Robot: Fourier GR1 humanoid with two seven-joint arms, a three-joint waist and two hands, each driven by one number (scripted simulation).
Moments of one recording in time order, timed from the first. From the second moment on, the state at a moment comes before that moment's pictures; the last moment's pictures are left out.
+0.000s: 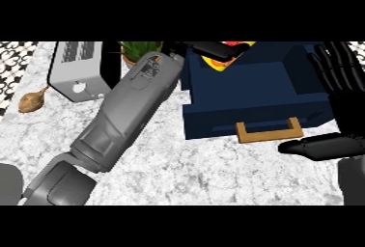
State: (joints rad) left arm -1.32 0.00 -0.18 -0.43 0.27 0.35 -0.24; right arm -0.29 -0.21 -0.14 -1.81 -0.13 0.21 0.06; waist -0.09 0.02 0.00
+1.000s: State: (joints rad) left arm -1.26 0.00 -0.34 -0.40 0.49 0.27 -0.33; right arm -0.41 -0.19 -0.01 -1.77 -0.26 0.39 0.08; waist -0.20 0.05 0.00
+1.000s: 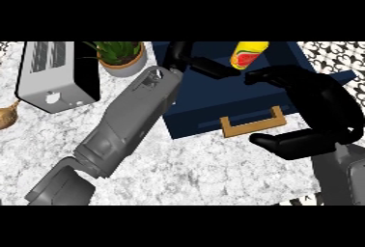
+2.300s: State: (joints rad) left arm -1.14 0.02 -0.26 -0.48 0.70 0.26 -0.55; right arm -0.35 -0.33 0.35 -1.37 0.42 0.41 -0.04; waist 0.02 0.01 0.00
